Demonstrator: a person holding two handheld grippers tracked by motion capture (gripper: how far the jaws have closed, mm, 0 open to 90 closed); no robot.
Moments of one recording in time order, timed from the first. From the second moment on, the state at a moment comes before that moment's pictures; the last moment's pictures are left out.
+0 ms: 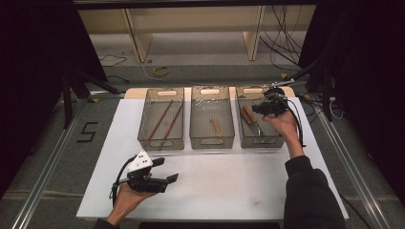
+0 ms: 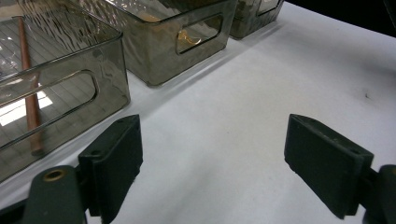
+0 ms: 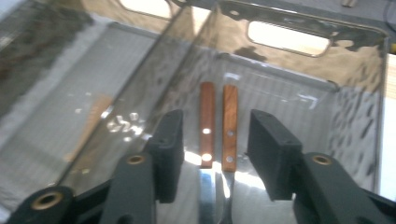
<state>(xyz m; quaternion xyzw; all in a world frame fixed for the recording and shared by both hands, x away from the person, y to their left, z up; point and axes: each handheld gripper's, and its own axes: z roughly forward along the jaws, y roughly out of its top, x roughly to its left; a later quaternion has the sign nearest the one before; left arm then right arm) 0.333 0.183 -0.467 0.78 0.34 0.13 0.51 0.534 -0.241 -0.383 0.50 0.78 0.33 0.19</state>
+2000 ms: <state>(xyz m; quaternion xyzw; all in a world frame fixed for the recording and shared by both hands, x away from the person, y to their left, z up) 0.331 0.181 -0.467 0.78 0.33 0.10 0.52 0.331 -0.231 -0.447 0.37 0.77 0.51 0.13</state>
